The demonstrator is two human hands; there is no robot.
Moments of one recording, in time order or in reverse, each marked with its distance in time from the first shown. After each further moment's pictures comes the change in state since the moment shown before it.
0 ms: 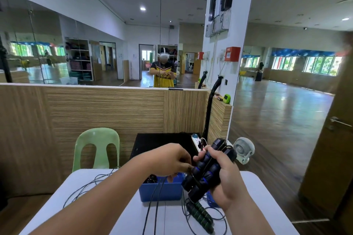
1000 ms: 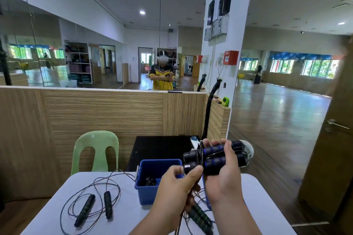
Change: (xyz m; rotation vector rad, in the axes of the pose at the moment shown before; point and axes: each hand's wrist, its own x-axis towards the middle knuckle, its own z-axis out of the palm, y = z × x) left_hand -0.038 0.049 0.087 -1.213 0.538 -0.324; right_hand 0.004 0.003 0.019 0.374 0.223 -0.278
